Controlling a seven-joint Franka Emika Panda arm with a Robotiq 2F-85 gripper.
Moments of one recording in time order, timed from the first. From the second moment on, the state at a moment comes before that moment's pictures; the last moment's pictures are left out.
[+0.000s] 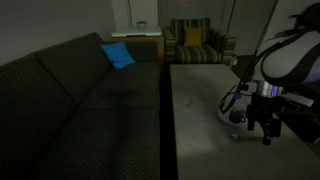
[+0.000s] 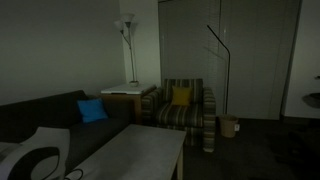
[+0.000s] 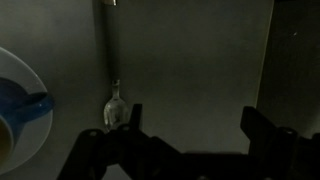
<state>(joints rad) -0.12 1.28 0.21 -1.52 -0.21 2.46 -1.19</state>
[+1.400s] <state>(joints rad) -0.07 1.47 0.07 -1.22 -0.20 2.37 -1.16</state>
